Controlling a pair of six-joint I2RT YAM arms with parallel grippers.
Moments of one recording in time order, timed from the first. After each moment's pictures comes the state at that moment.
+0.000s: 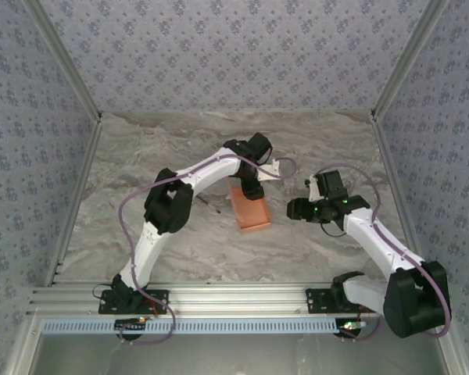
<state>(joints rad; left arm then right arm) -0.78 2.33 2.03 -0.95 0.13 0.65 0.27 1.14 0.69 -0.59 -0.26 0.32</state>
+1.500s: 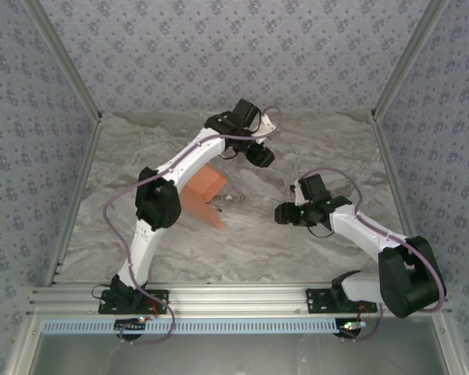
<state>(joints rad) -0.68 2.30 2.27 -0.92 0.35 0.20 0.39 1.27 0.65 -0.44 -0.26 0.39</state>
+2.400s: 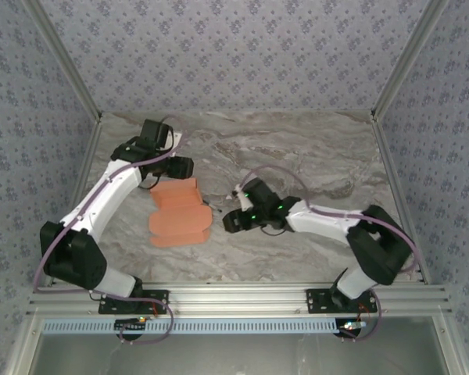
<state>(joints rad) -0.34 1.45 1.30 -0.81 0.06 -0.14 0.85 1.58 0.86 -0.16 -0.29 0.49</state>
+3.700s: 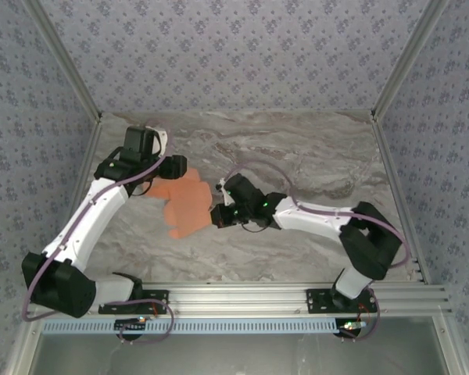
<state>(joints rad) -0.32 1.26 1.20 -0.71 0.08 -0.18 0.91 1.60 1.02 -0.19 -0.28 0.65</state>
